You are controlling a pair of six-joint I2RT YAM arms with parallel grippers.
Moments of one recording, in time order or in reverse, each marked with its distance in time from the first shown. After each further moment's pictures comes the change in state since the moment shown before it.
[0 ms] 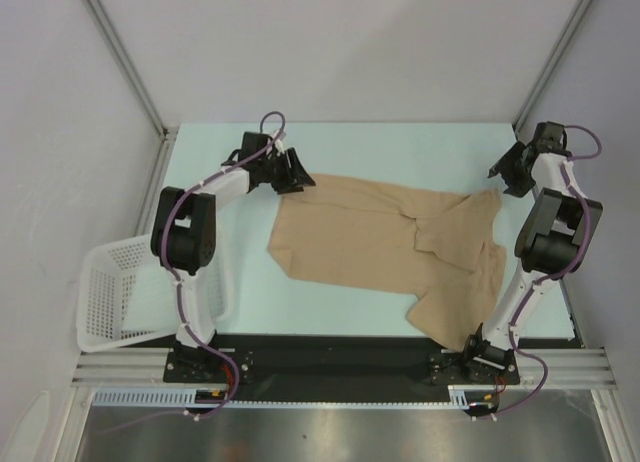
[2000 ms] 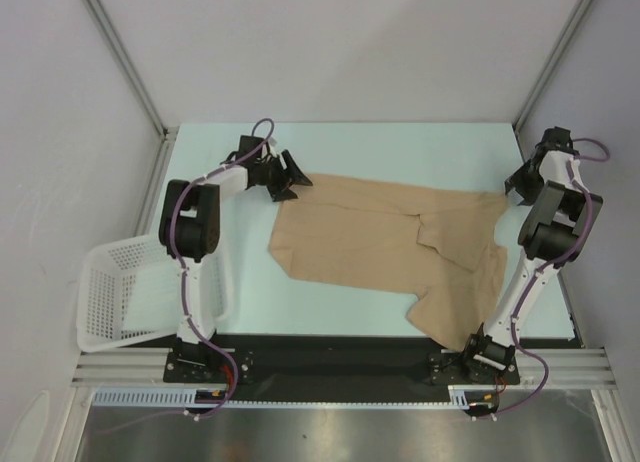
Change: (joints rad) left arm 0.064 0.177 0.100 -0.014 0.045 -0.179; right arm -0.061 0.173 0.158 -0.133 0.158 0.016
